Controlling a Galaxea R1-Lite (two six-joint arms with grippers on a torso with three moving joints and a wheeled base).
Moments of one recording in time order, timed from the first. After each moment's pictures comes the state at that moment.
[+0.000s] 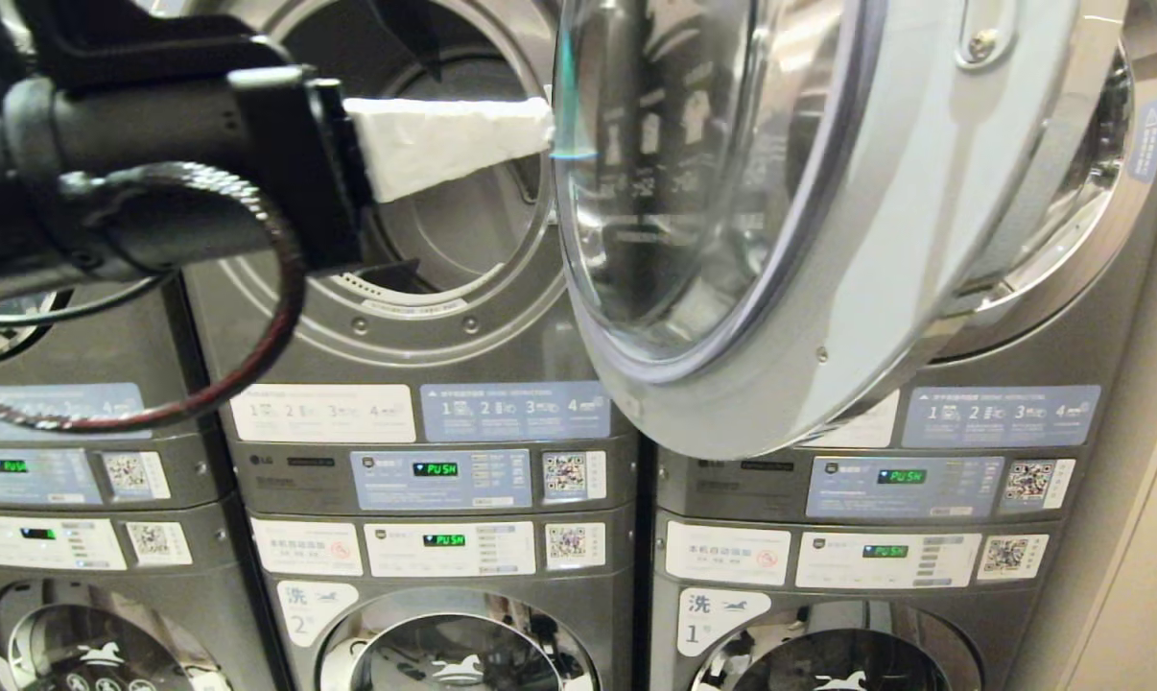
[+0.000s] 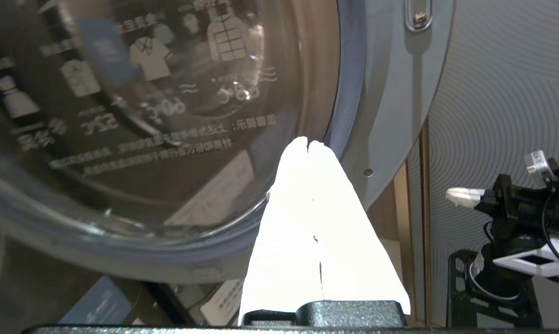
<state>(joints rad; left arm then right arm) -0.63 1.46 -1.30 -0.26 -0.55 0.05 0.00 0.00 0.00 0.01 0.01 -0.04</state>
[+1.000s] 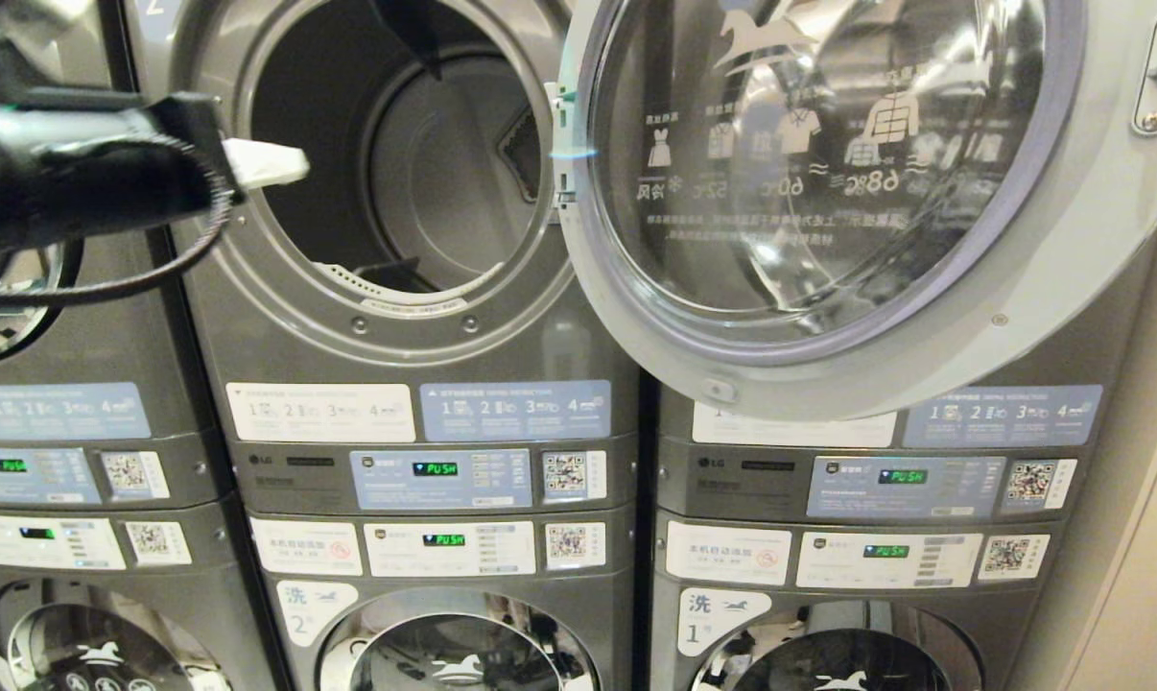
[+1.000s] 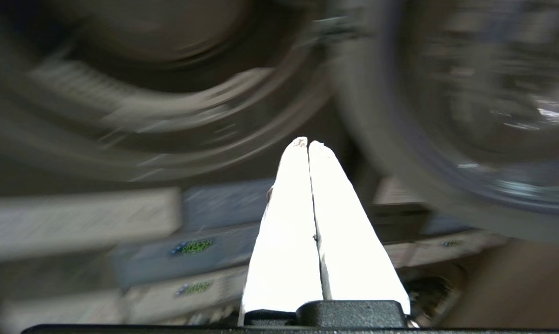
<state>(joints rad) -0.19 1.43 -1.34 0.01 -0.15 -0.13 0.00 0.00 0.00 0.01 0.01 -0.04</state>
